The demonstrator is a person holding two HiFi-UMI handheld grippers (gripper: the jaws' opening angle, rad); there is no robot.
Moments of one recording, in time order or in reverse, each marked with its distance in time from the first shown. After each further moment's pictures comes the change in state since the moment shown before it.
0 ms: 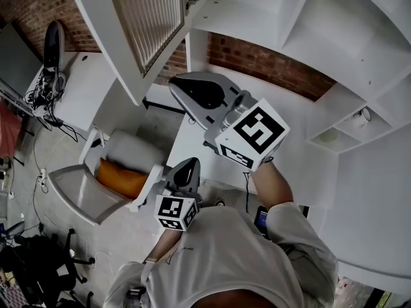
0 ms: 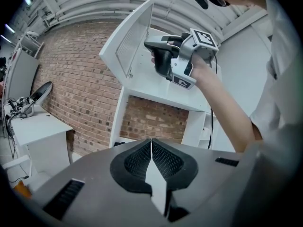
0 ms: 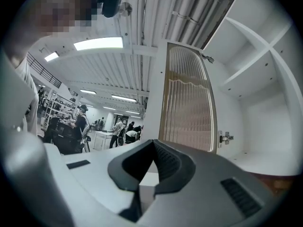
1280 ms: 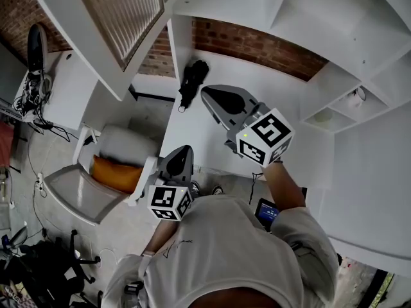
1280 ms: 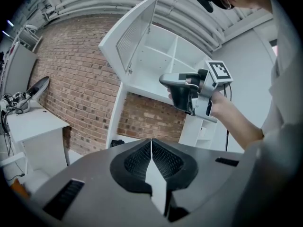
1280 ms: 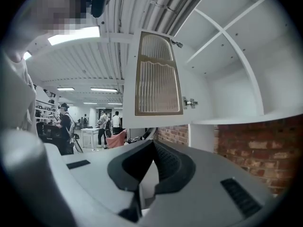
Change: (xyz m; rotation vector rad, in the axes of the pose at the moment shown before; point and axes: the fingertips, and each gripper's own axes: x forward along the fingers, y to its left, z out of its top) left arm 0.009 0.002 -0.002 -0.027 0.025 -0.042; right arm -0.080 -0.036 -0.102 0.179 0.179 -0.212
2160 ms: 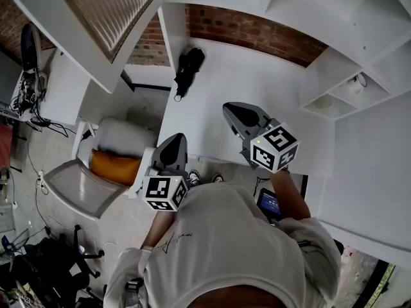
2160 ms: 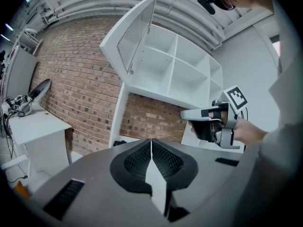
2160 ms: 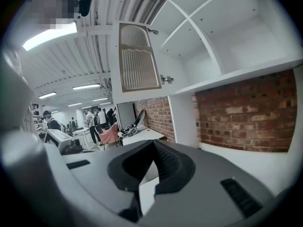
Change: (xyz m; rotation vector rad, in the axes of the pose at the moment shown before) left arm 0.001 0.008 0.003 0.018 -0.002 0.027; right arm -0.068 -0.017 -0.098 0.193 0.162 -0.136
